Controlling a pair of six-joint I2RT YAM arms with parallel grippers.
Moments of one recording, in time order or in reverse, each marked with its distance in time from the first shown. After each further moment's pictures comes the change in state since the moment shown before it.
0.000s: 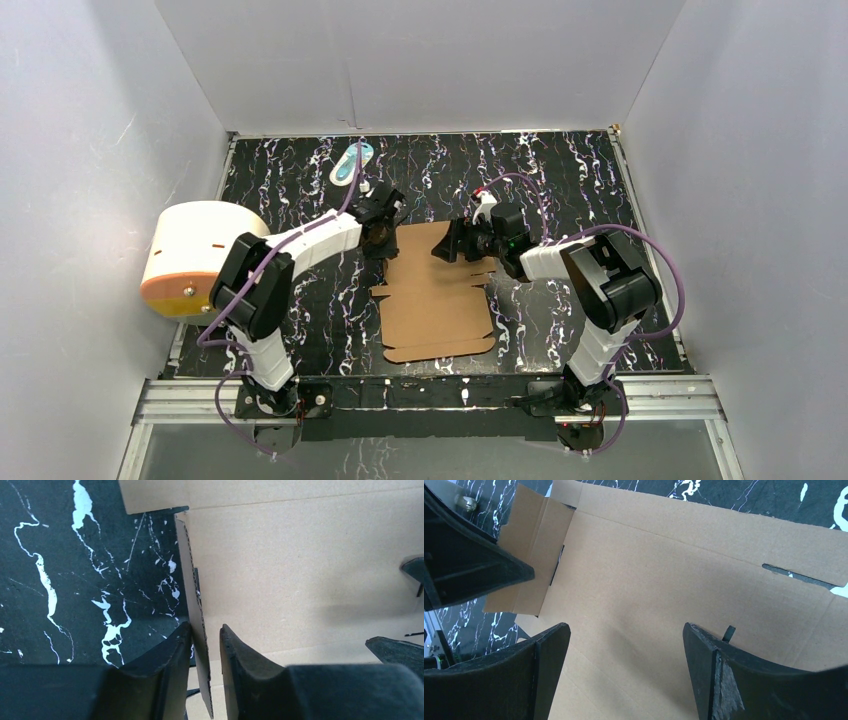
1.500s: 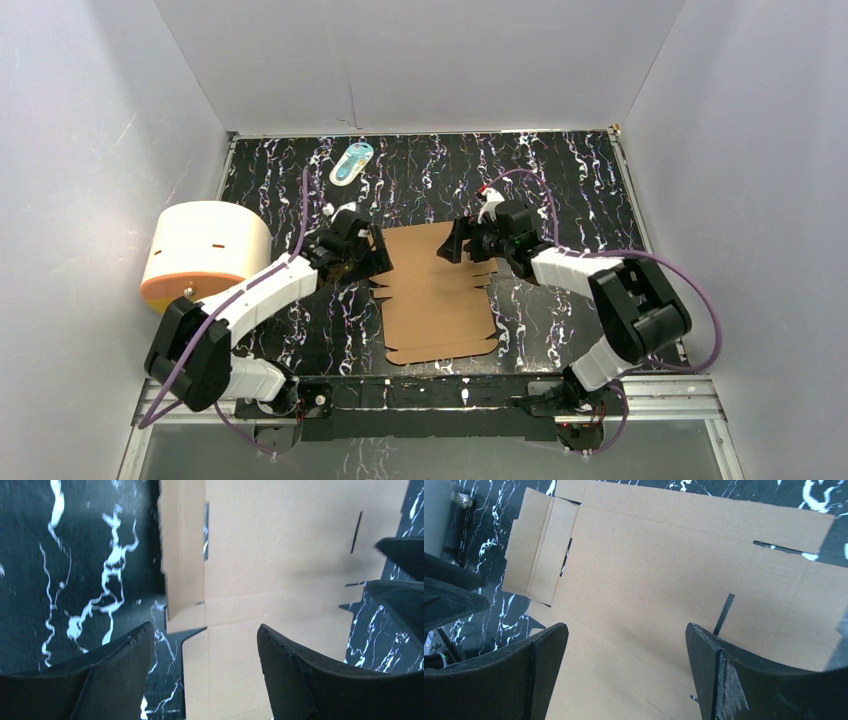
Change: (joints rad) left arm -0.005 -0.395 -0.318 0.119 0.043 -0.165; right arm 0.016 -0.170 0.001 -0.218 0.076 -0.008
